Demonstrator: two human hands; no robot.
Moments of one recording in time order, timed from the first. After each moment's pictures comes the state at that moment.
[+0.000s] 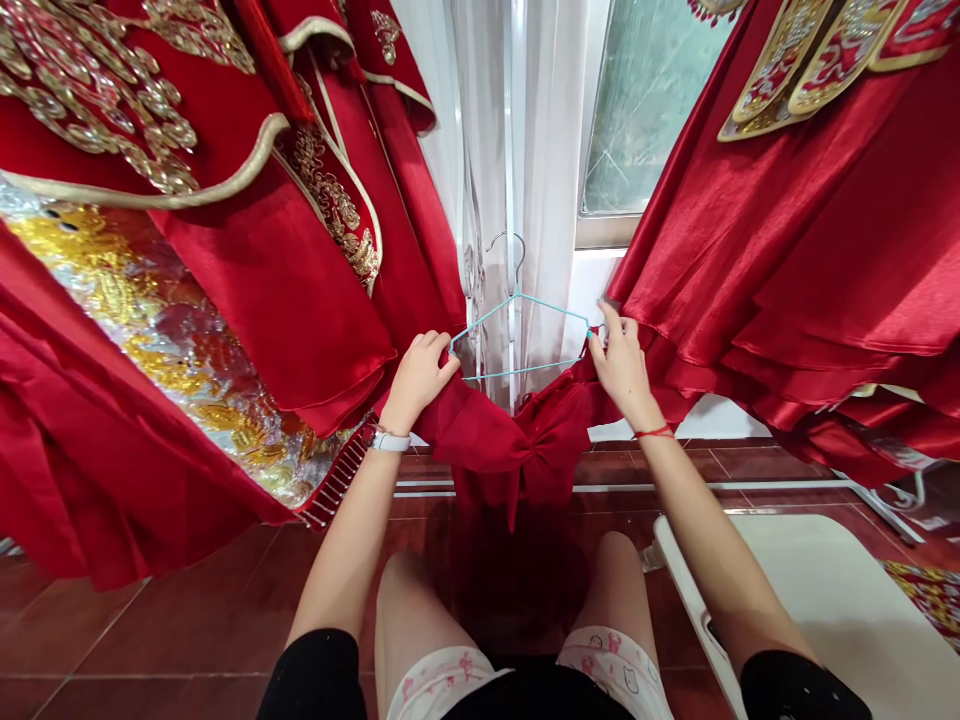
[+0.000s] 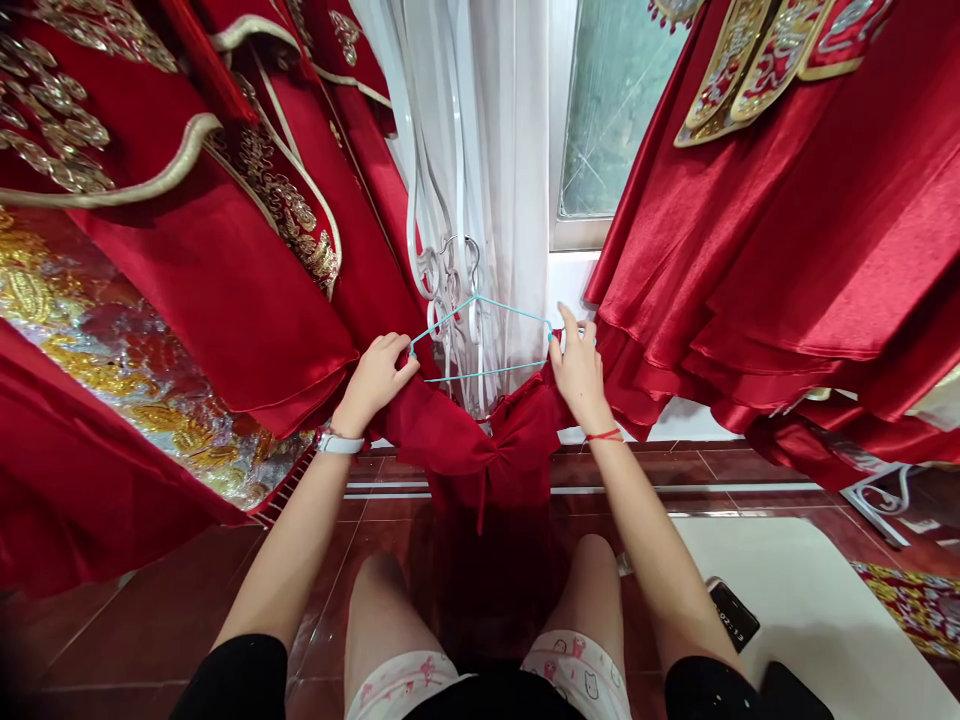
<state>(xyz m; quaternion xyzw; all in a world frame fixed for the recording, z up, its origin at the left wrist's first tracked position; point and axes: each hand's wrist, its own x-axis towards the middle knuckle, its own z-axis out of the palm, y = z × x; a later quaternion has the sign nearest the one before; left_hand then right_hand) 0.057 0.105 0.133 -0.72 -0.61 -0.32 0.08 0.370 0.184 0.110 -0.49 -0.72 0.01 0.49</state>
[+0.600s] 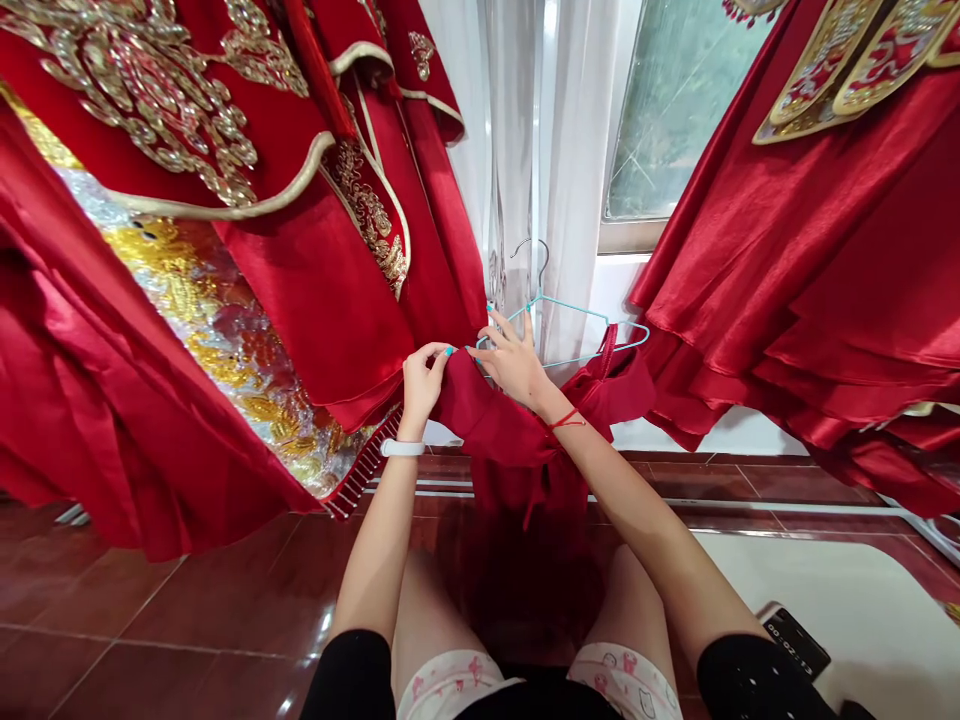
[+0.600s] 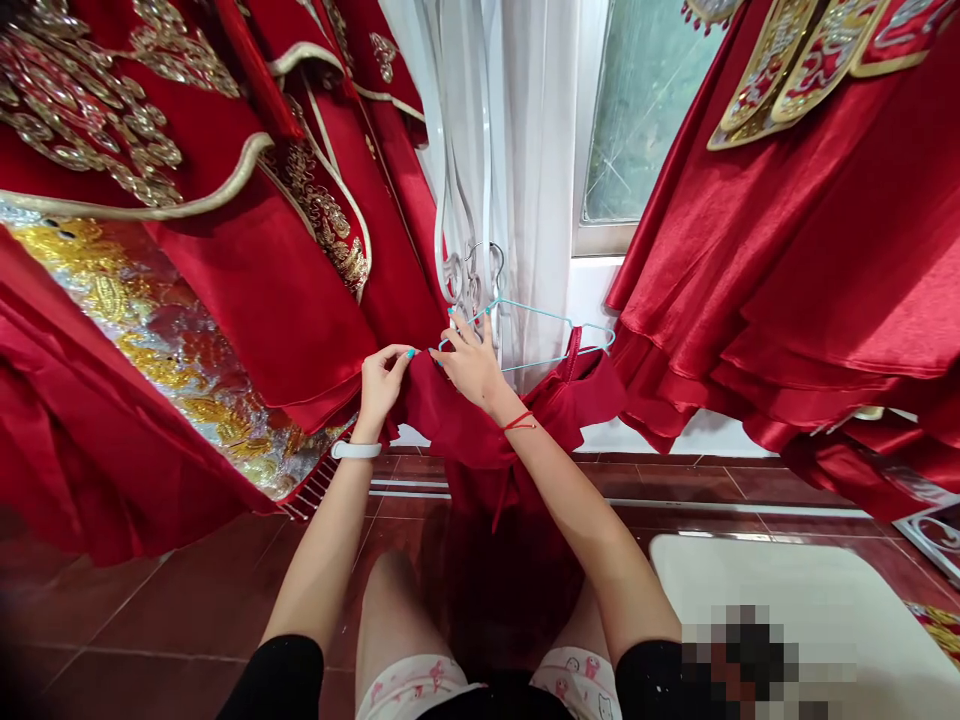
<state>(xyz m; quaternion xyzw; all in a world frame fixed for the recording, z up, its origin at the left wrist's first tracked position) 0.032 0.104 0.101 -0.57 -0.57 -0.59 -0.06 0.216 0.165 0.123 -0.22 -0.90 -0.06 0.37</state>
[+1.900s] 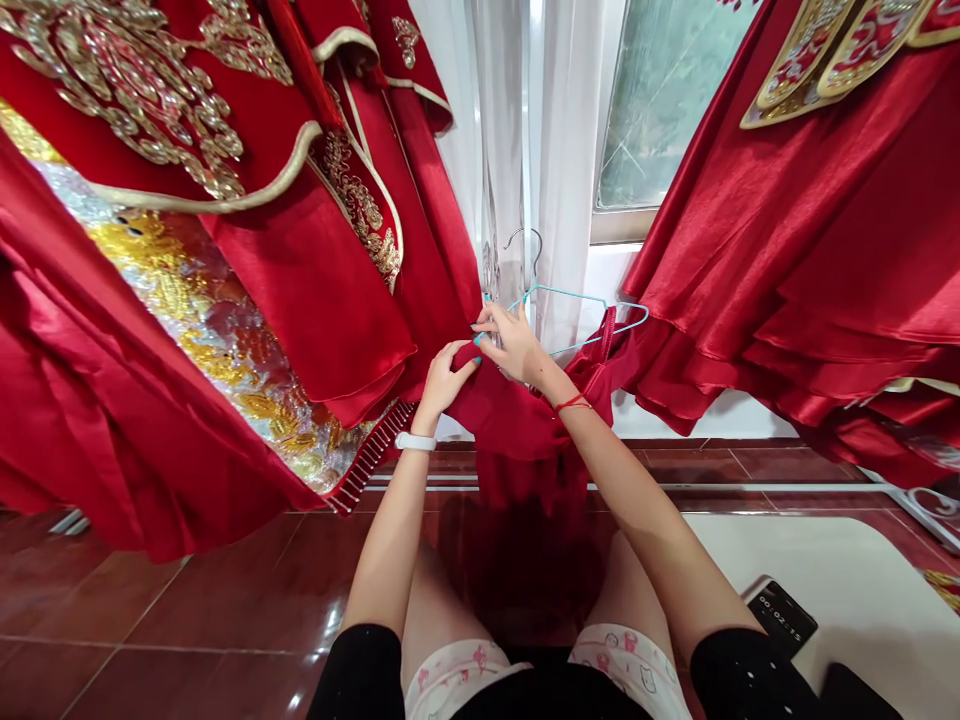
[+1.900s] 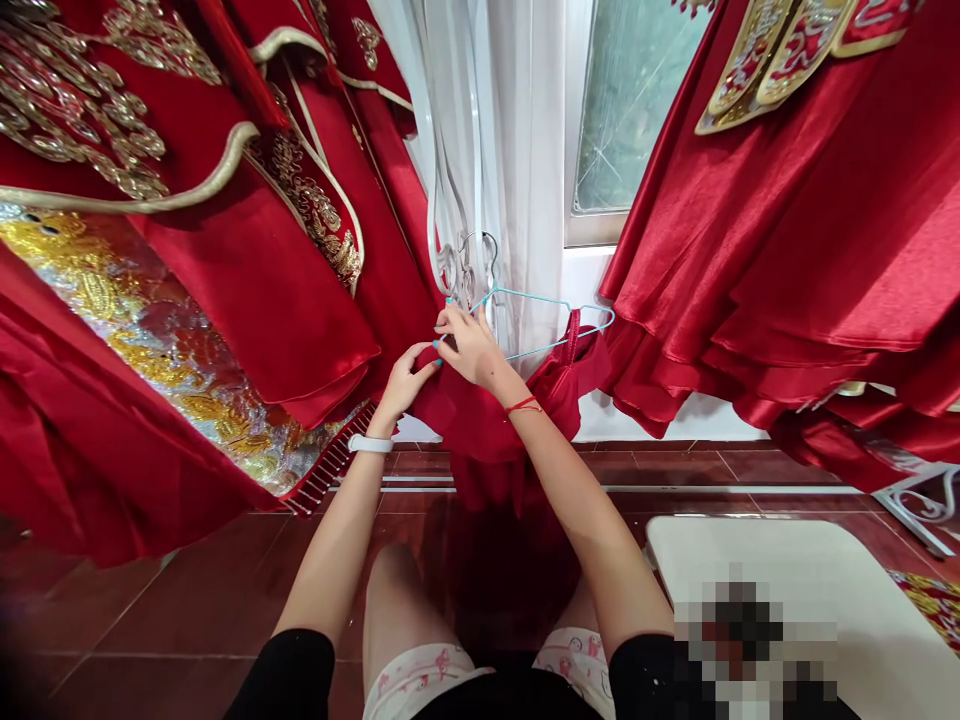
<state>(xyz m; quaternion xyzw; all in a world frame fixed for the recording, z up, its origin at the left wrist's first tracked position) 0.054 0.110 0.091 -0.65 -0.57 -0.50 -0.09 0.217 0.178 0.131 -0.21 -0.88 0.11 0.42</state>
